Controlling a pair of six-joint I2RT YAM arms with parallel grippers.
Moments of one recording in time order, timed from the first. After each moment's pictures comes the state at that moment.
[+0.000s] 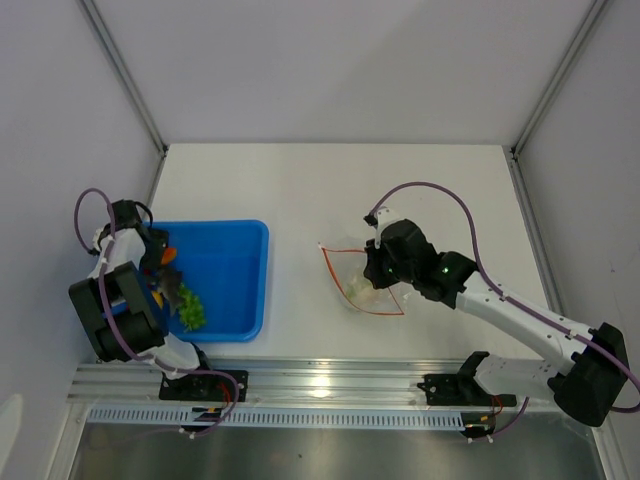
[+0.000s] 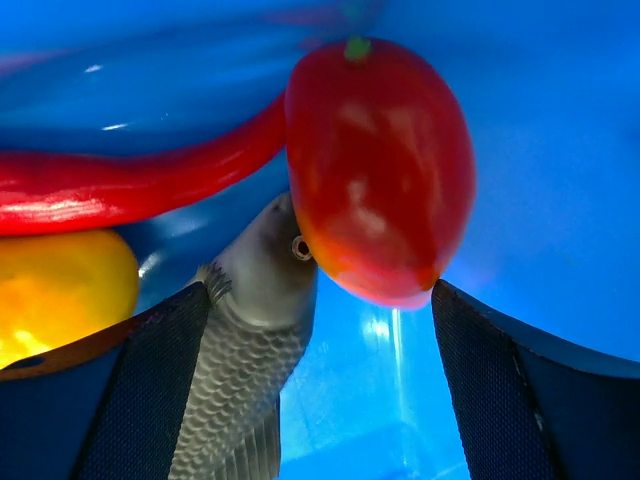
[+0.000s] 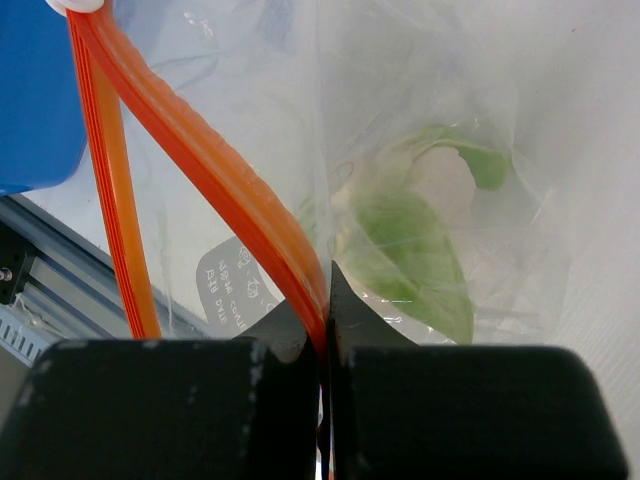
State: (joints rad) left arm 0.47 1.51 0.96 -0.58 -0.20 -0.99; right arm 0.82 1.16 0.95 -0.50 0.05 0.36
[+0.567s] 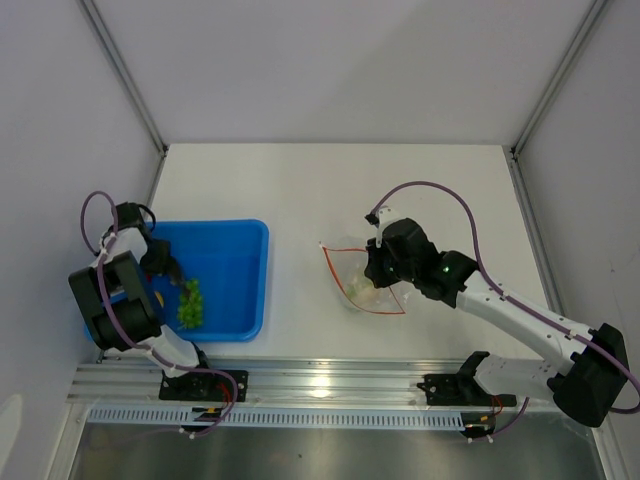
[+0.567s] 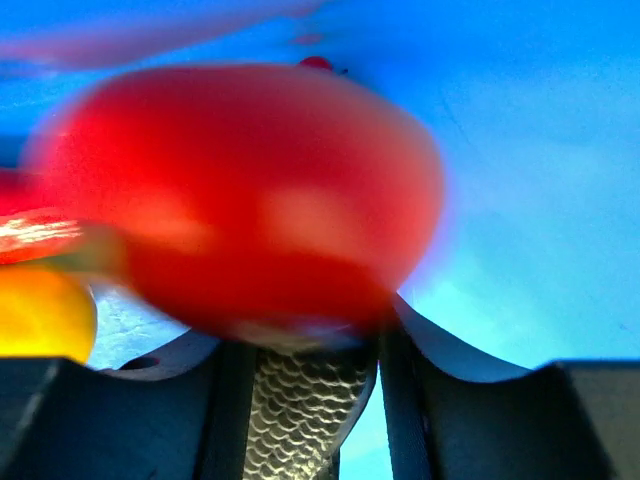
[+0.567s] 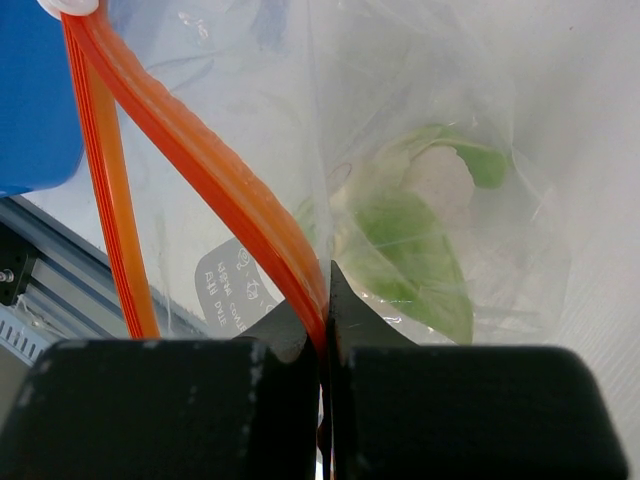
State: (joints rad) left arm 0.47 1.60 0.96 -0.53 -0.17 -1.00; right arm 0.80 1.16 0.95 -0.50 0.04 0.36
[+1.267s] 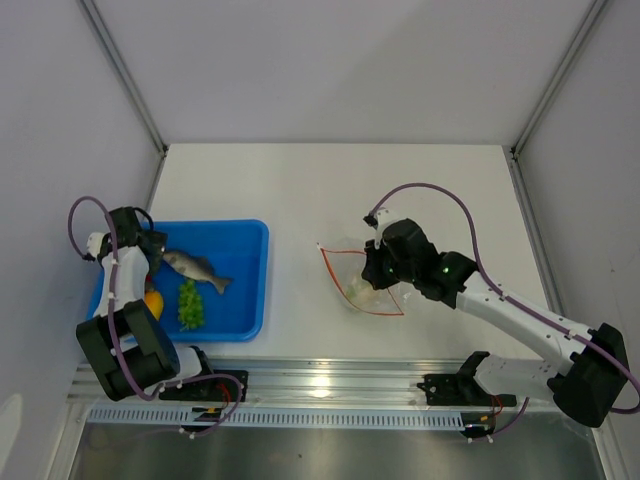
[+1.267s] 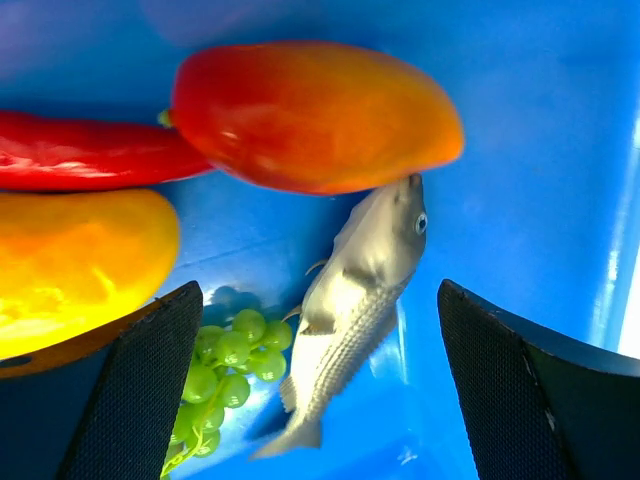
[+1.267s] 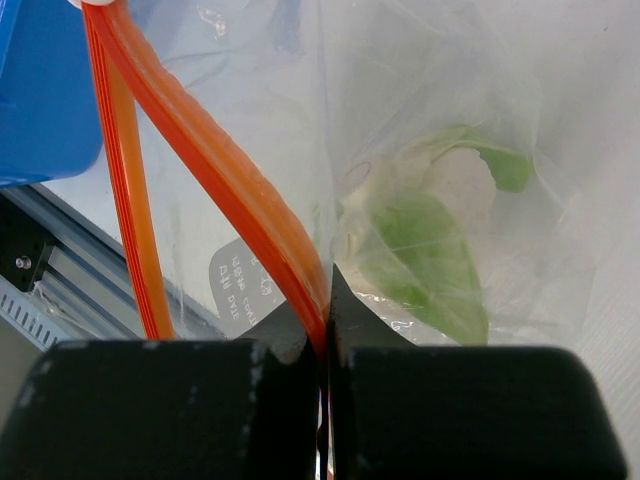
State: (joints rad) left arm 0.46 1.30 0.87 -0.59 -0.23 -0.98; right arm 0.80 1.16 0.94 -0.49 -0.01 0.36
